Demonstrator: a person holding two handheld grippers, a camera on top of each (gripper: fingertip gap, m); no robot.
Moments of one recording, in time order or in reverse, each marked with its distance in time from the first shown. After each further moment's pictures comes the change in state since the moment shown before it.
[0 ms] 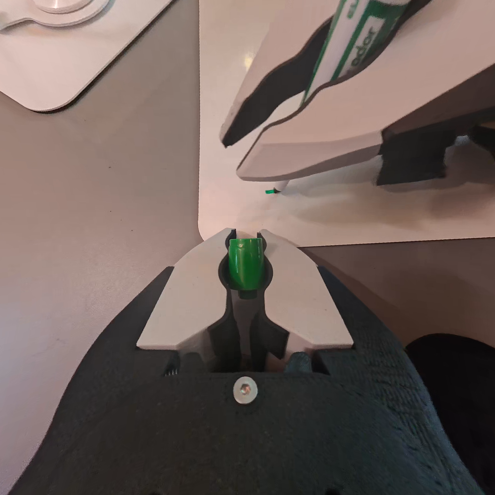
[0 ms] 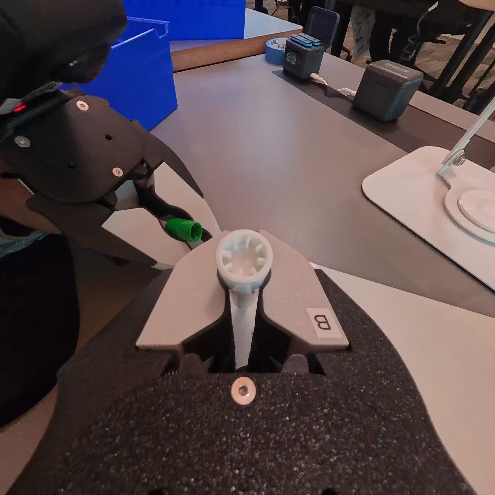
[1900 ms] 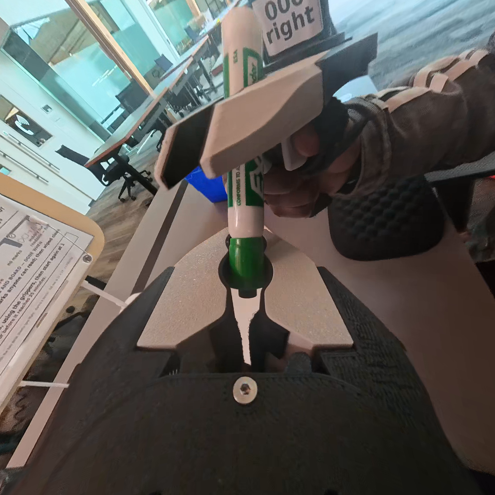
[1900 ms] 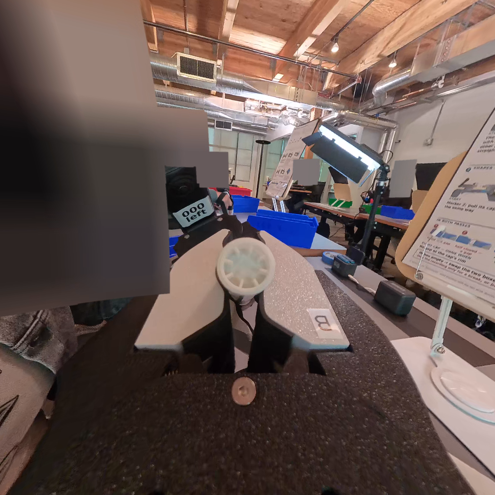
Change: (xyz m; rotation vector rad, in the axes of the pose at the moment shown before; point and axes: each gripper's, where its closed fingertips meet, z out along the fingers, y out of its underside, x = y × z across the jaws) left arm 0.146 -0.174 -0.069 0.561 0.146 0.659; right arm -0.056 -0.122 -0.206 0.674 -0.330 -0.133
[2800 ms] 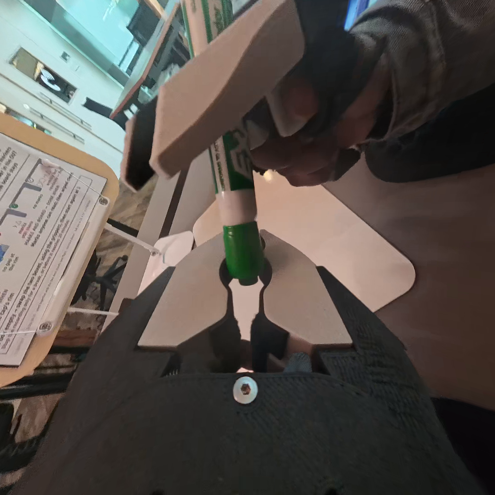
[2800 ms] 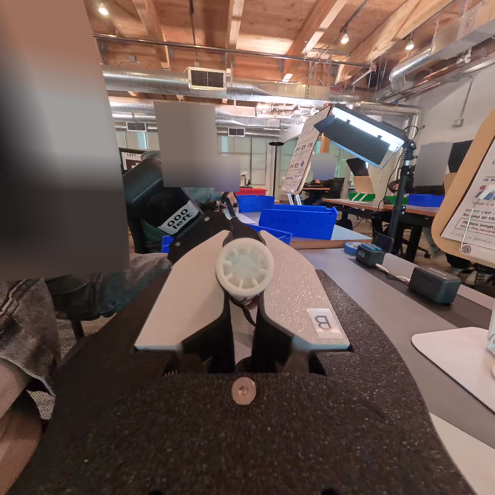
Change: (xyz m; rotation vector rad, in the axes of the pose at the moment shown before) left arm 0.002 0.064 -0.010 -0.232 -0.118 0.117; right arm 0.003 0.045 0.011 0.022 -0.049 0.103
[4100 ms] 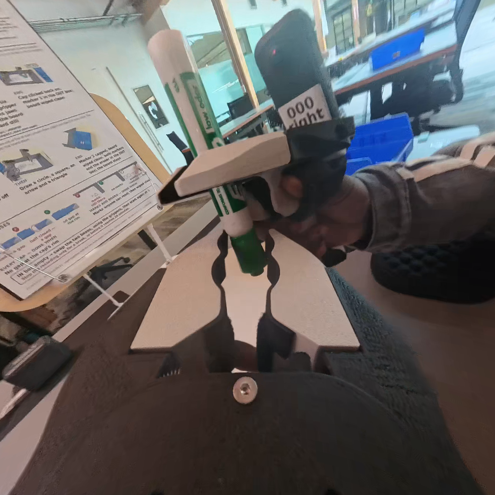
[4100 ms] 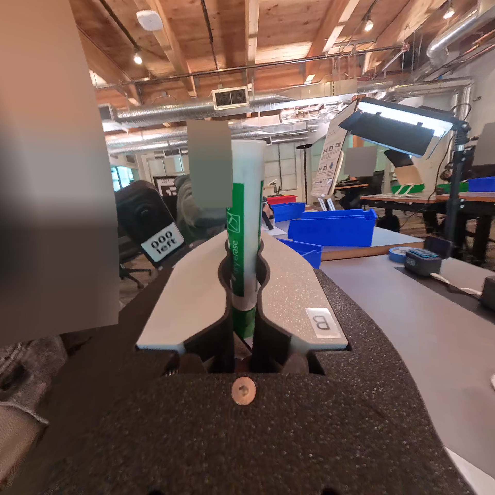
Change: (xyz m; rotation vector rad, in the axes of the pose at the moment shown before) left arm -0.027 -0.037 -0.043 0.266 -0.251 -0.346; right arm 0.002 -0.016 0.039 0.036 -0.103 0.166
